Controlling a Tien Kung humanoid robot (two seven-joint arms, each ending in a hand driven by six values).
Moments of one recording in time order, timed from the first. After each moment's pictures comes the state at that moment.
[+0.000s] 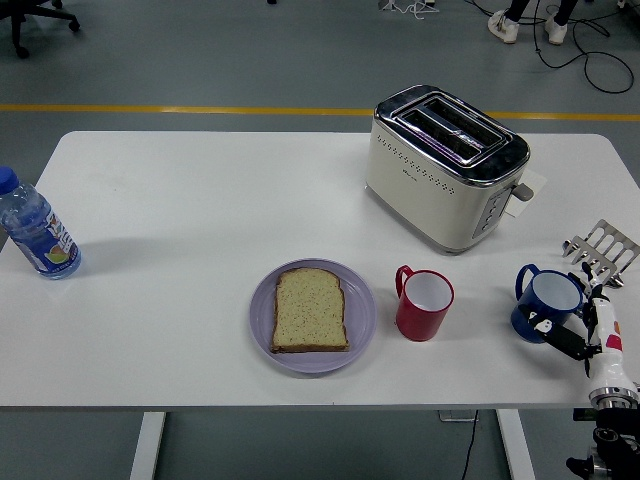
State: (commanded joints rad) left arm -0.06 0.02 -0.22 -0.20 0.43 0.08 0.04; right arm 0.06 -0.13 1.26 0.99 -1.20 -0.42 0.43
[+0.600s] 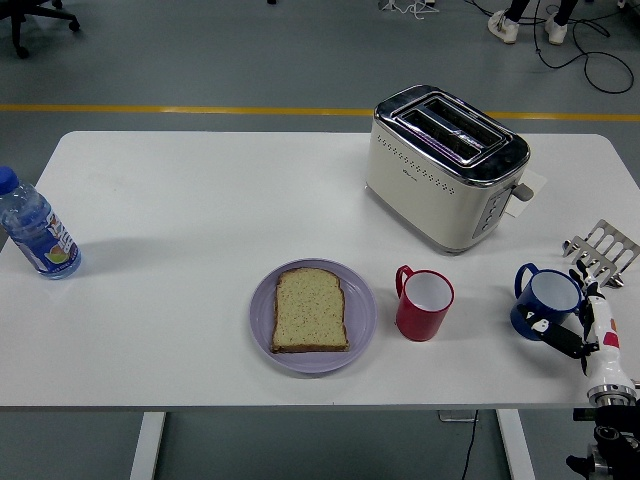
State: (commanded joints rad) left arm -0.06 0.02 -0.22 -0.21 0.43 0.08 0.04; right arm 0.07 -0.13 1.28 1.00 -1.21 -0.41 0.43
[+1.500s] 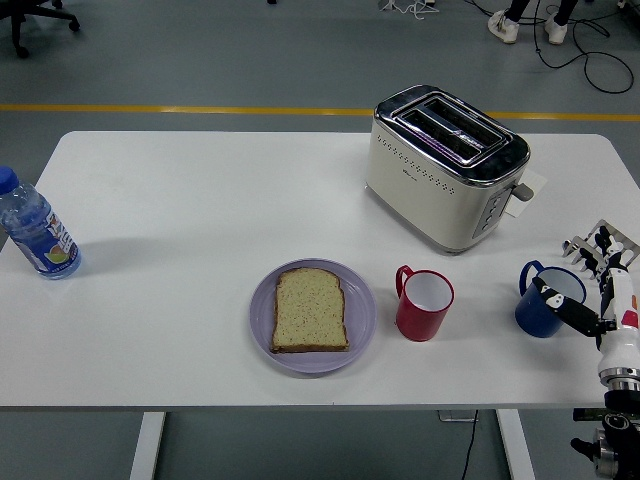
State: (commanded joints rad) left arm -0.07 0.02 -0.23 -0.21 0.44 0.08 0.04; right arm 0.03 -0.14 1.33 1.18 -1.26 -0.46 0.45
